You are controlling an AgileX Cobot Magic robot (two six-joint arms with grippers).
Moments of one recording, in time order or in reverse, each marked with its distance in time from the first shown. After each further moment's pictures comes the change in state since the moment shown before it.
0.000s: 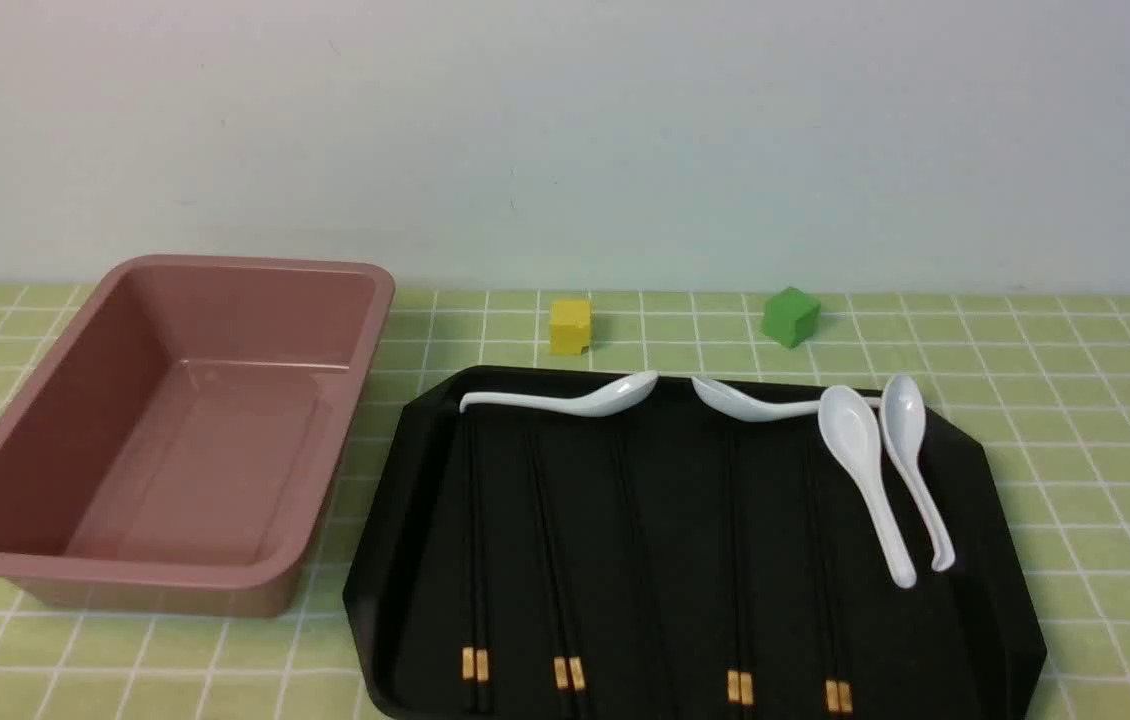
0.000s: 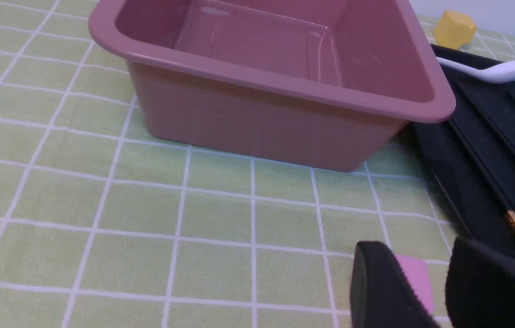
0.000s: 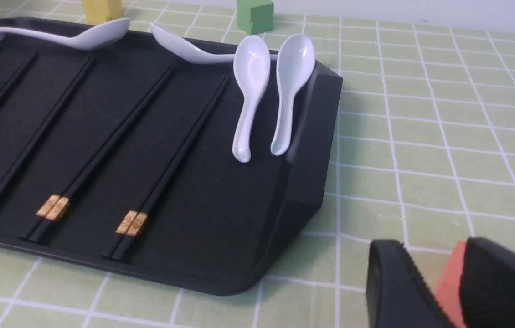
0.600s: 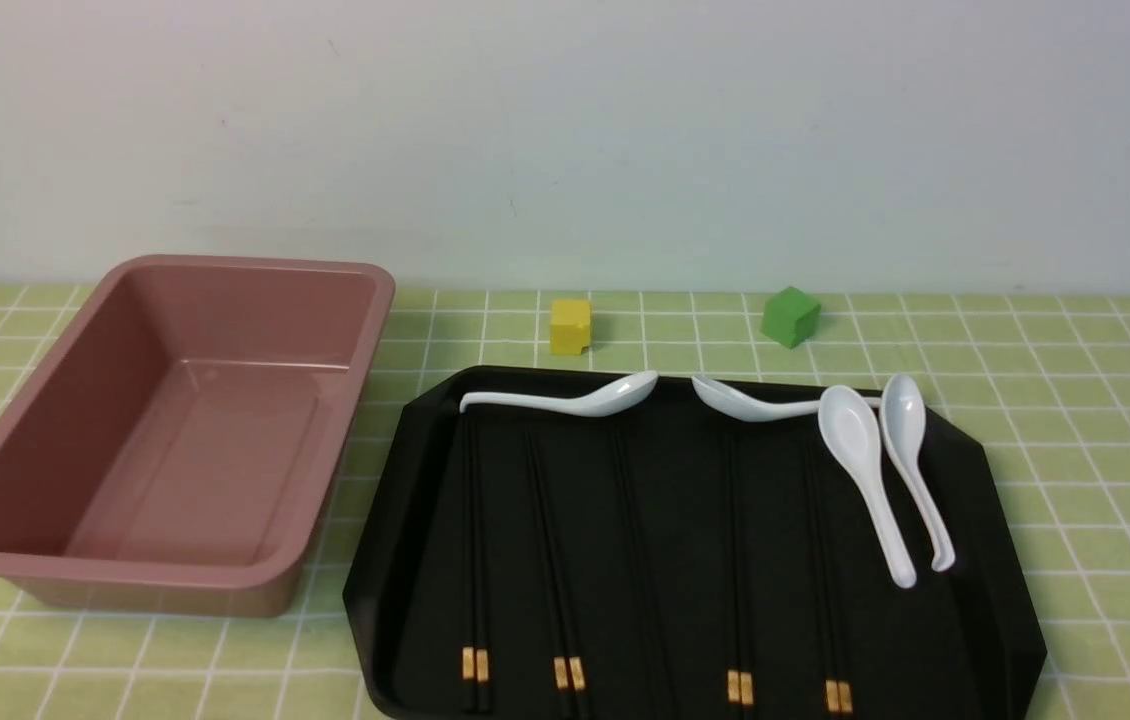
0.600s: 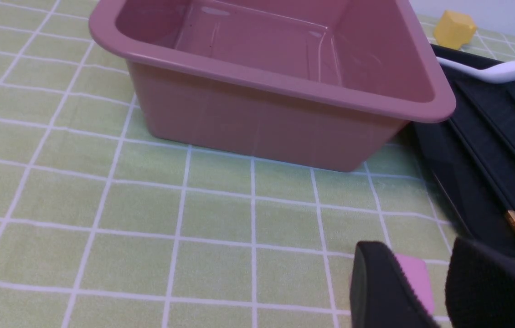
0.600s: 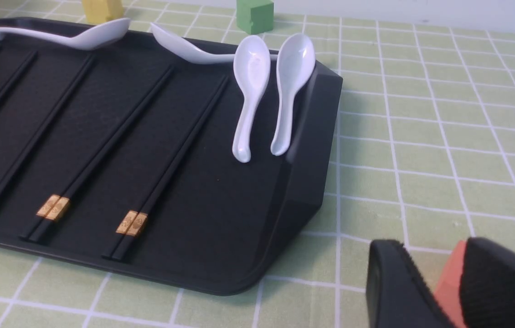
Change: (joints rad) right arm 0.000 0.000 0.000 0.000 0.000 0.000; left arm 0.000 0.000 0.000 0.000 0.000 0.000
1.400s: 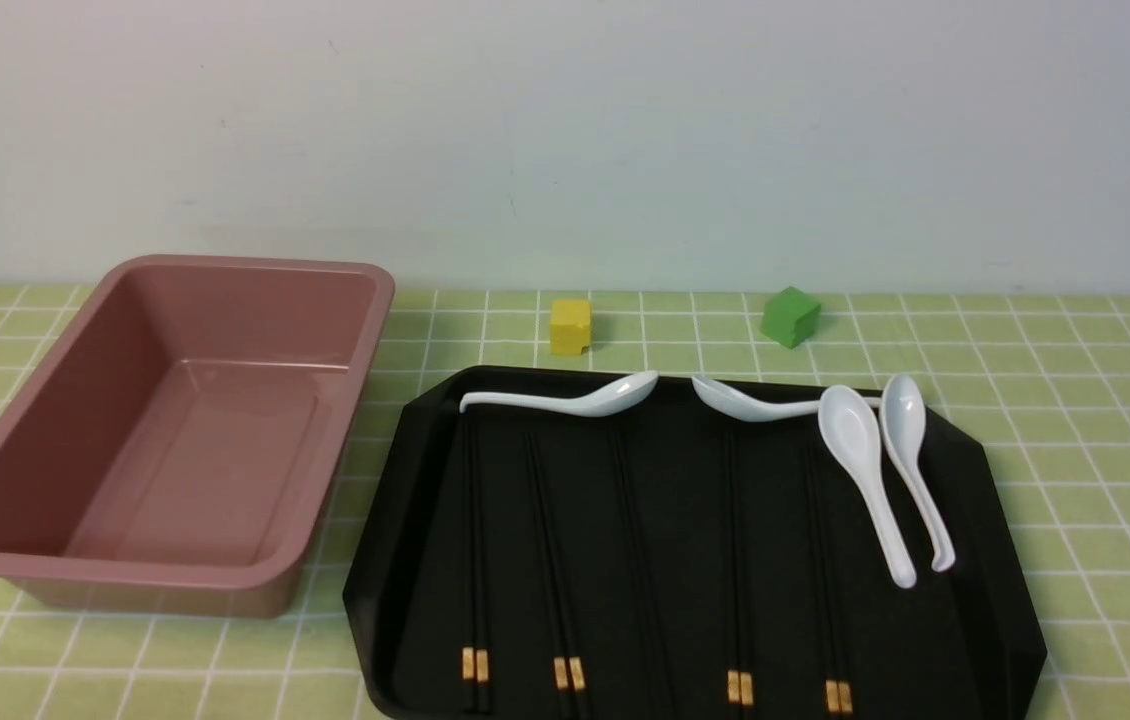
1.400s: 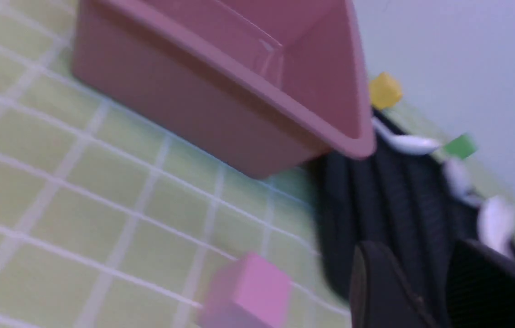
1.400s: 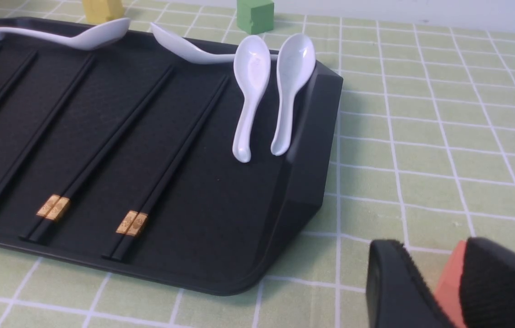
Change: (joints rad) right arm 0.000 0.000 0.000 -0.001 0.000 0.000; left arm 0.000 0.000 0.000 -0.335 -0.059 -0.257
